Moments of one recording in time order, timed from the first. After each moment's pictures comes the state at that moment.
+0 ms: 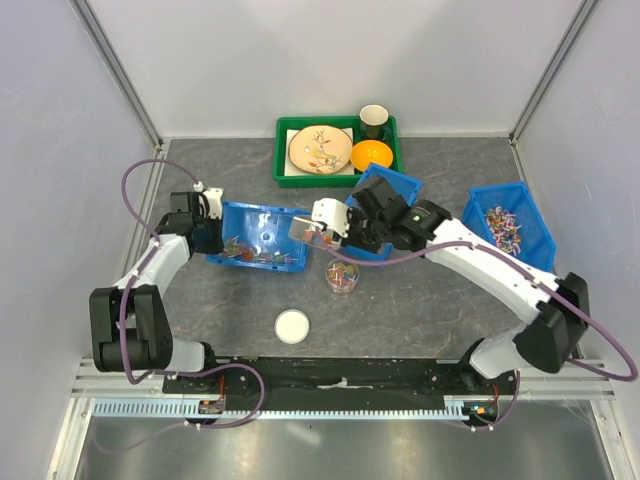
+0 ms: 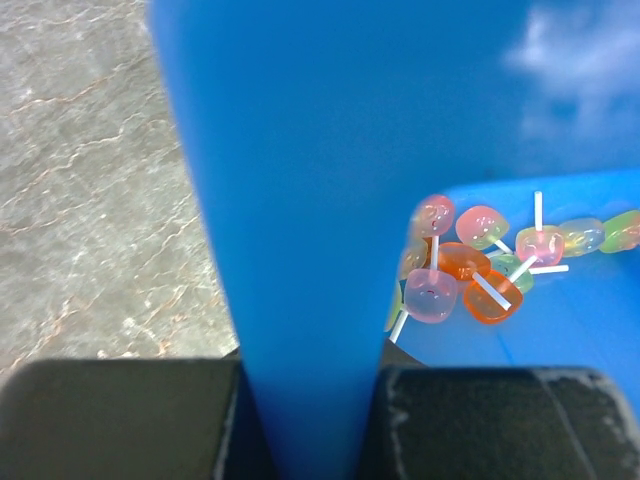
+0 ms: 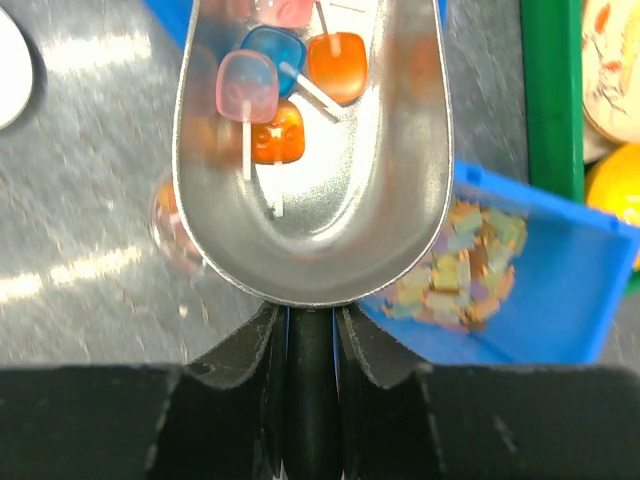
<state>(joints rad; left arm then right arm) 0.05 1.38 0.81 -0.35 0.16 0.16 0.79 1.51 1.38 -0.72 -0.10 -0.61</state>
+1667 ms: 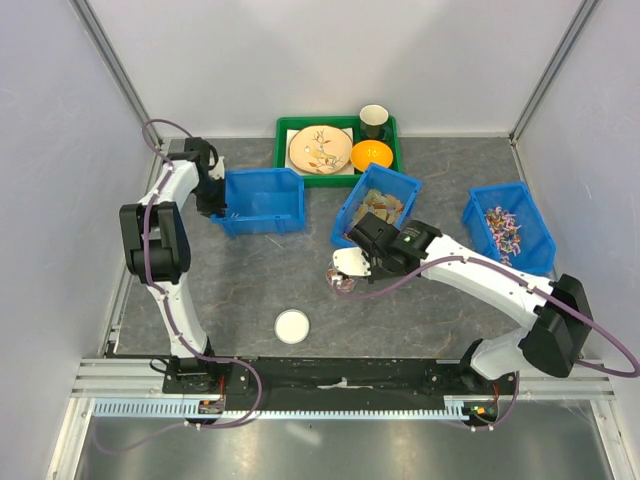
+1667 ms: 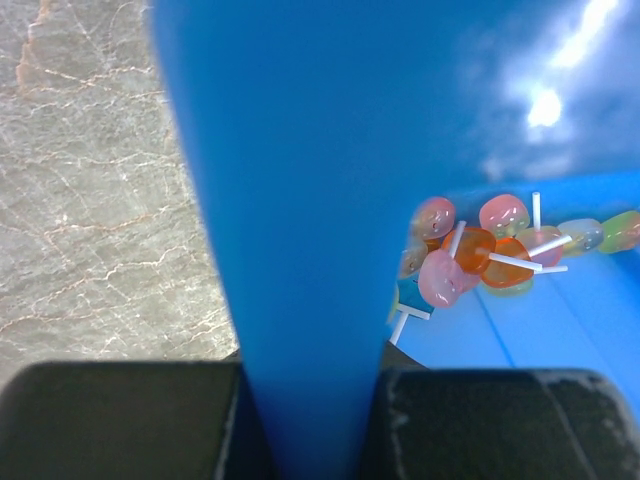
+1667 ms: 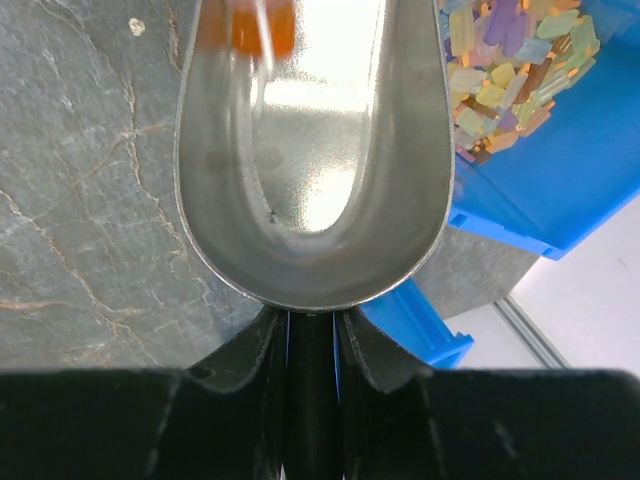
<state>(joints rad) 0.05 2.04 1.64 -0.90 0.10 -0.01 0.87 1.43 1.20 -1.01 0.29 -0.86</state>
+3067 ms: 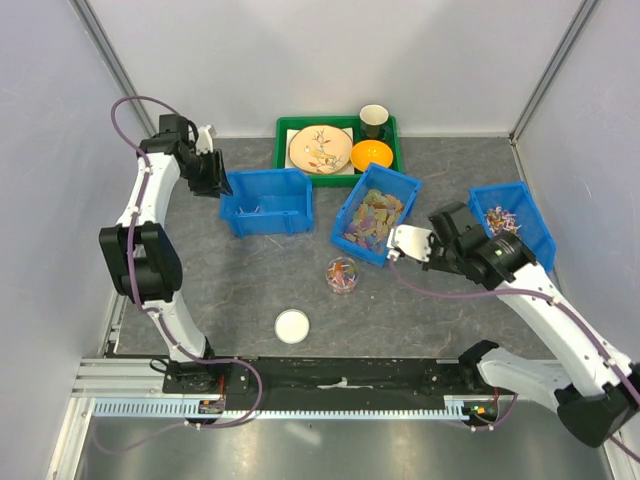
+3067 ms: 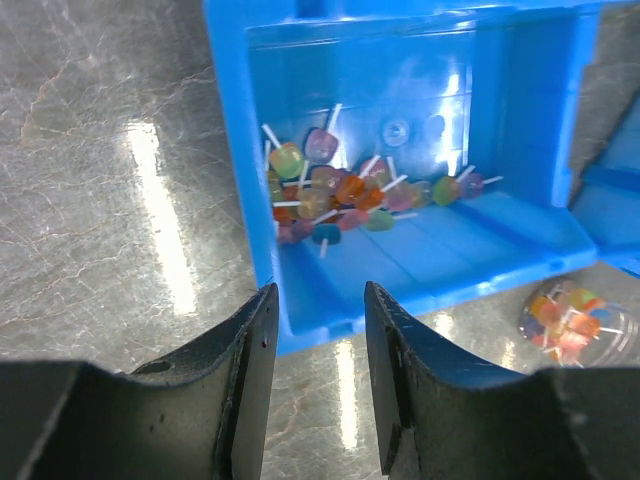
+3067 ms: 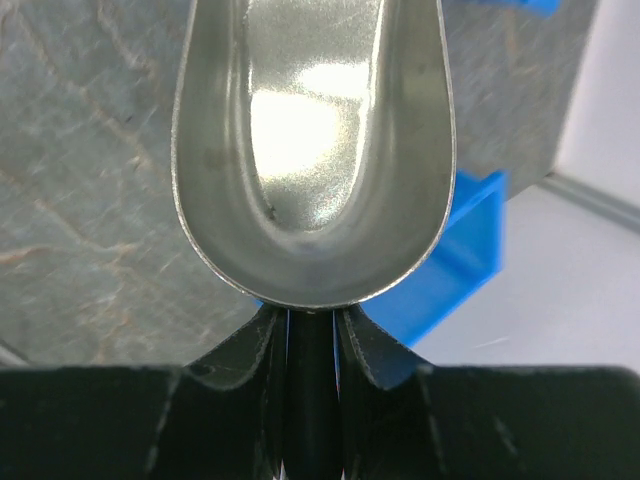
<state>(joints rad) 0.08 1.88 1.73 -0.95 0.33 -0.02 0.59 1.07 1.13 -1.07 0.26 -0.87</state>
